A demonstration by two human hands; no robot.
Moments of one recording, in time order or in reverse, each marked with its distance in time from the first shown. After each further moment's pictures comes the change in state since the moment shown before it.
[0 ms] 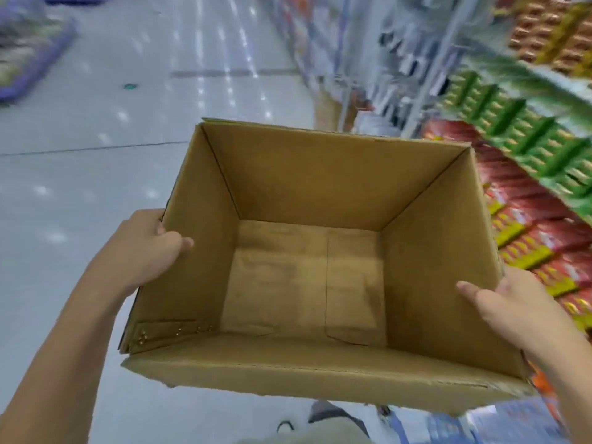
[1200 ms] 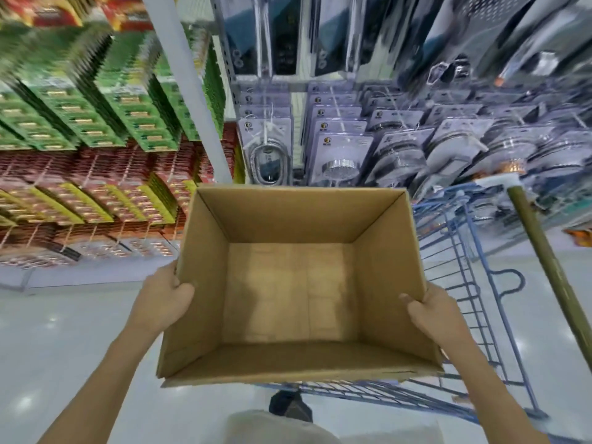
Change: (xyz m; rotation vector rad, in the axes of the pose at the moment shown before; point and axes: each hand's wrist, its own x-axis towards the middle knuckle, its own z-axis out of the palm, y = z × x) left_hand -0.292 0.272 0.623 0.622 -0.928 0.851; right_hand -0.282 0.567 -0.043 0.469 0.438 1.211
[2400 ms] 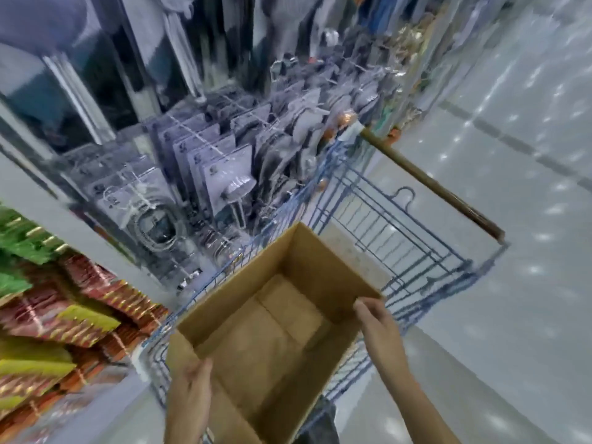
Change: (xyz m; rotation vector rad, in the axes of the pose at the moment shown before) left_hand 0.122 -0.051 0.066 -0.168 -0.416 -0.113; right_hand -0.108 -0.080 0.152 0.862 0.531 0.540
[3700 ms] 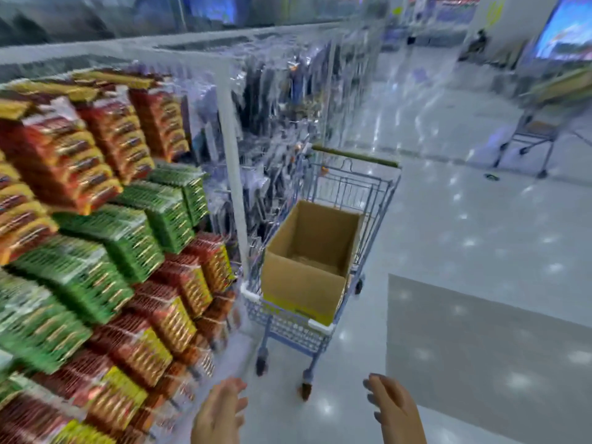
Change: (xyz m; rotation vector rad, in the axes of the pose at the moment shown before) left_hand -0.103 -0.208 -0.426 -0.094 -0.509 0.290; right_hand -0.587 0.153 0.198 0.621 0.365 0.147
